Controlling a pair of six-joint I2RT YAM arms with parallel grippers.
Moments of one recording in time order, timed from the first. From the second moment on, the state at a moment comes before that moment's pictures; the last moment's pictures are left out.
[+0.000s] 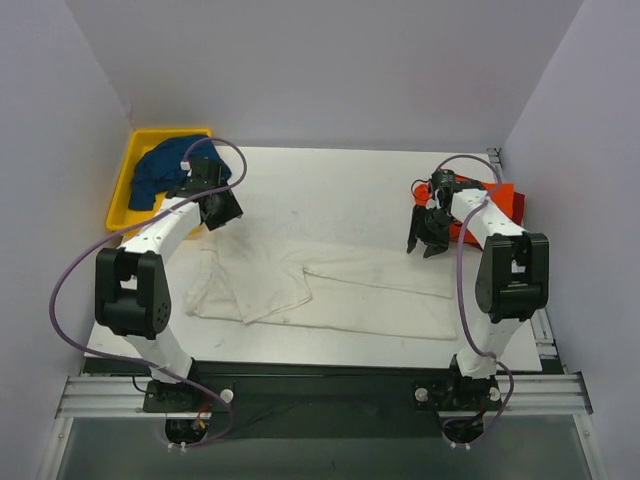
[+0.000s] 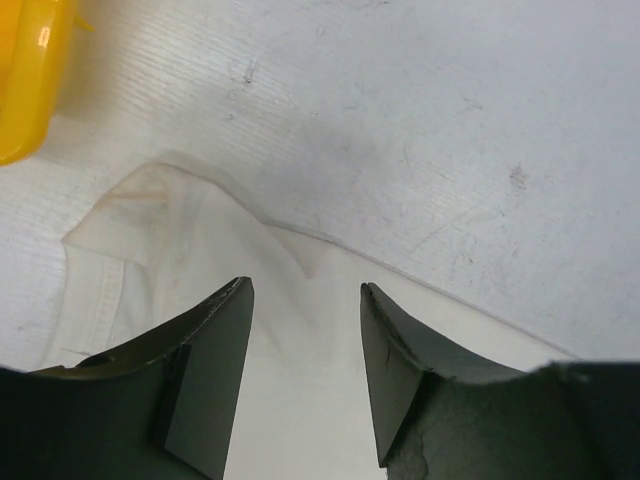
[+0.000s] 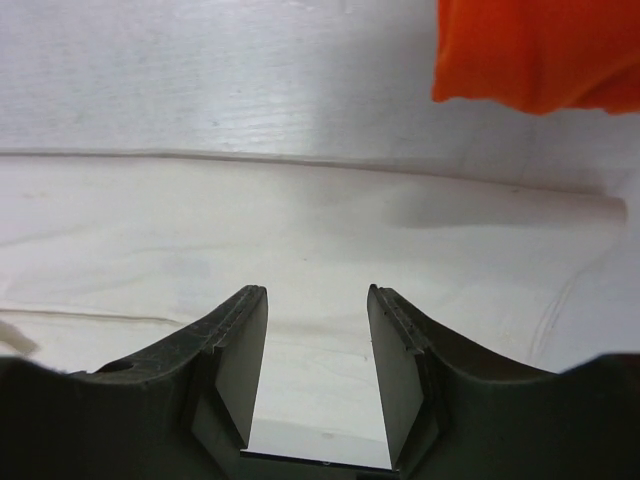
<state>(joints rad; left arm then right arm) -0.16 1.75 1.32 -0.50 -0.10 -0.62 0.07 1.83 1.32 -0.87 -0.10 0.28</state>
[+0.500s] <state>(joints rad) -0.26 1.57 1.13 -0.59 -0.08 -0.72 0.19 1.91 1.34 -0.87 -0.14 0.27</state>
